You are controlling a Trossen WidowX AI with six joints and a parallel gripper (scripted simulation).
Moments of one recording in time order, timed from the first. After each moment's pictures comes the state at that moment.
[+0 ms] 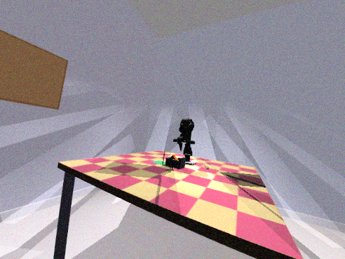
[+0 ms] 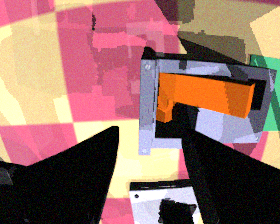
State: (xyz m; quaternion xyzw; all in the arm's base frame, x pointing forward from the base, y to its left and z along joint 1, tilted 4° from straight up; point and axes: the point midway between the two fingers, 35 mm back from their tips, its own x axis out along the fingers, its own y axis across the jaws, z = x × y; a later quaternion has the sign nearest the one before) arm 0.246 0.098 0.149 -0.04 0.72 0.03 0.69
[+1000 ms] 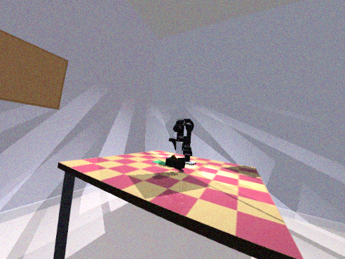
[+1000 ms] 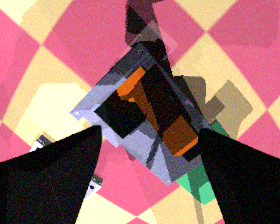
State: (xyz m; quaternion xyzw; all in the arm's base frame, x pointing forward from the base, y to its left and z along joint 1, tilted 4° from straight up) arm 0.257 0.062 0.152 -0.31 0.65 0.31 0.62
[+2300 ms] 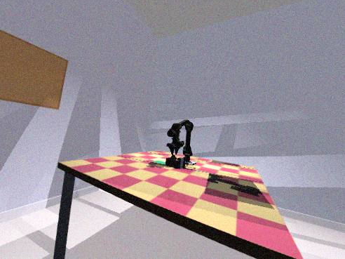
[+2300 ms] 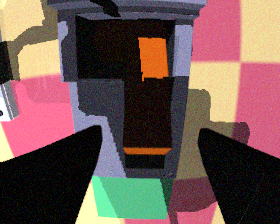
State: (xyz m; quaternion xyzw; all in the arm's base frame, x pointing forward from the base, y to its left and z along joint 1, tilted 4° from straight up) arm 0.263 0.021 0.108 -0.52 0.49 0.53 0.46
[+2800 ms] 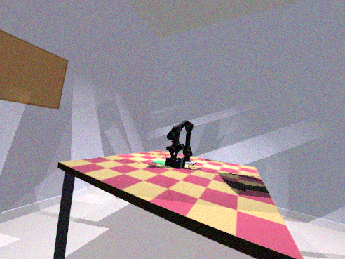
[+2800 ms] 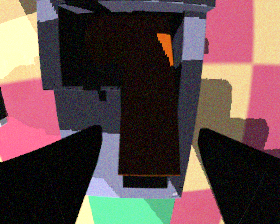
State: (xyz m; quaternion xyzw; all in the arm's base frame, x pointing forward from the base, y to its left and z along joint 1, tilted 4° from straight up) arm 0.261 0.021 0.084 -0.52 0.49 0.53 0.46
